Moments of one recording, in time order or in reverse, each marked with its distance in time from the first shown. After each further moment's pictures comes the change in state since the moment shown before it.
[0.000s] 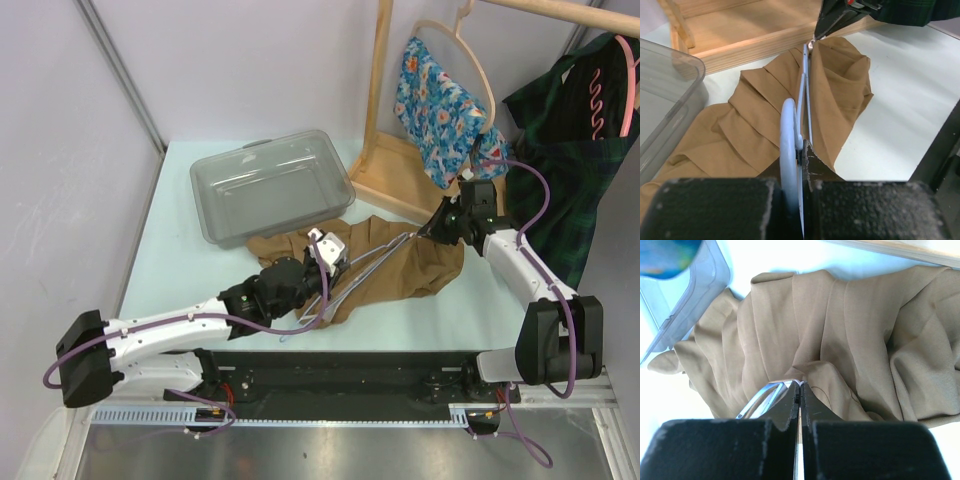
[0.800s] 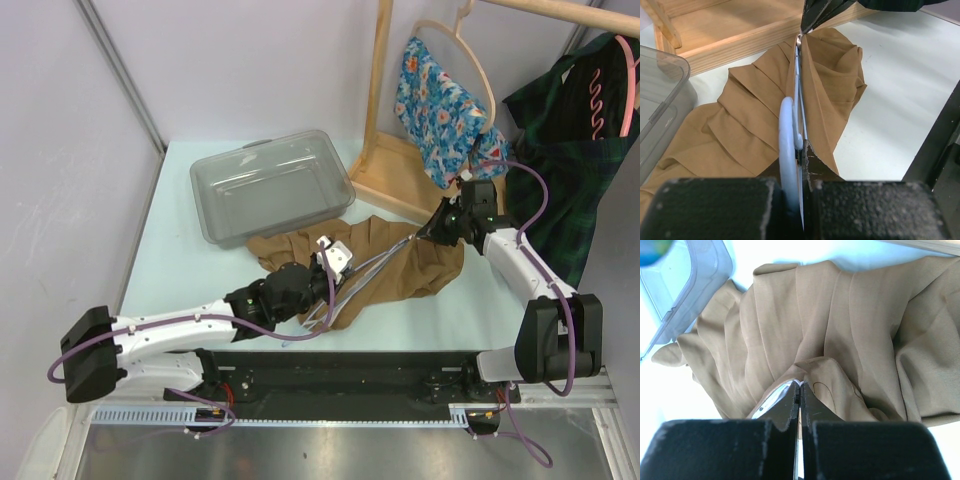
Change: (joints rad) left arm -0.036 0.031 -0.016 0.027 0.005 0.026; right arm -0.006 0.011 0.006 -0.019 -0.047 -0.004
